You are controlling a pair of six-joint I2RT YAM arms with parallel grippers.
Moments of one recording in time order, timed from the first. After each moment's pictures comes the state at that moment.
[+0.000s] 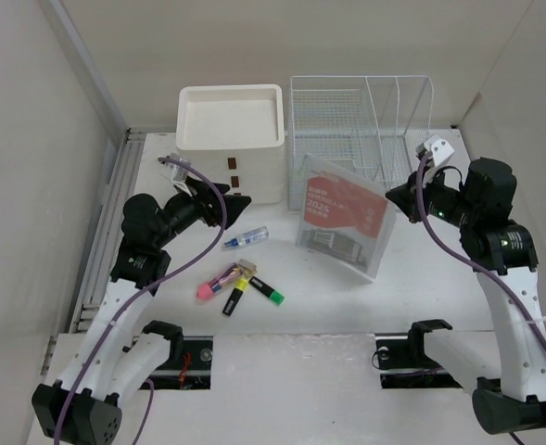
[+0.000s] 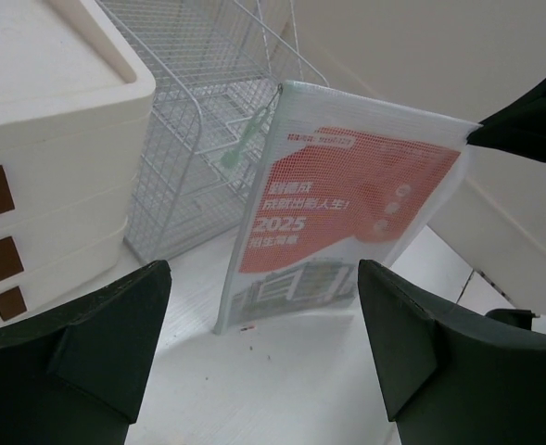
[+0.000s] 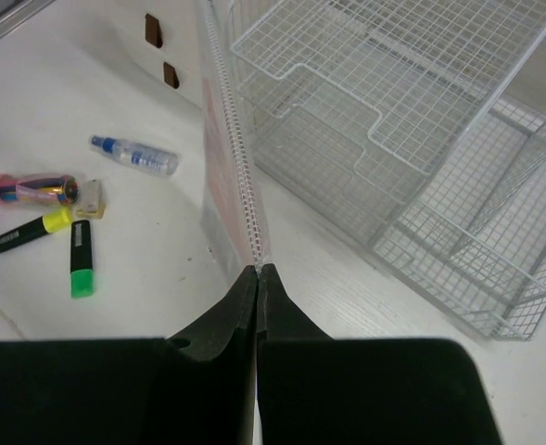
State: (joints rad) left arm -0.27 0.79 0.74 0.11 0.55 -0.47; right arm 0.09 0.90 1.23 -0.69 -0.57 -0.20
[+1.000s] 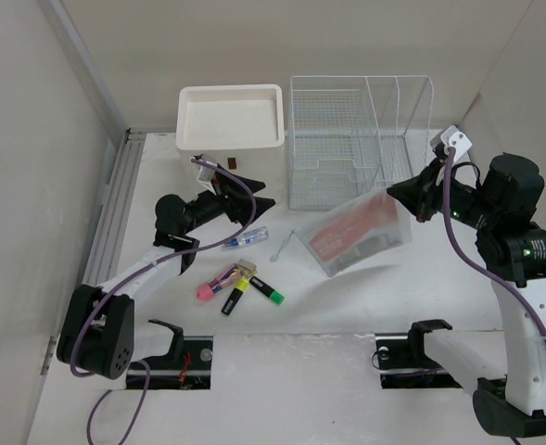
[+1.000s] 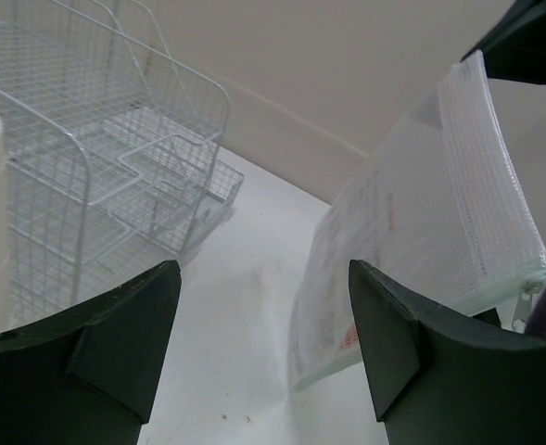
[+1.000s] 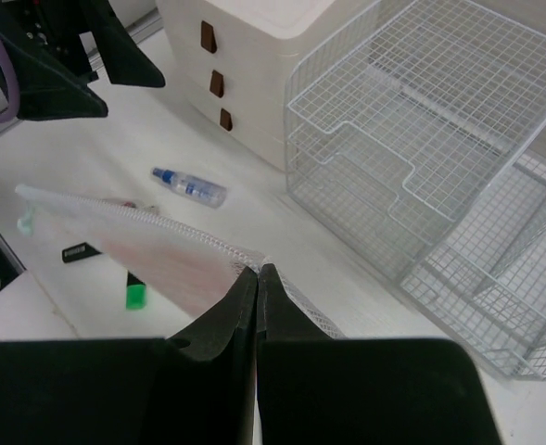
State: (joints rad) left arm -0.32 1.23 0.59 1.01 0.78 -0.66; right arm 0.10 0.90 1.41 -0.78 -0.66 -0.15
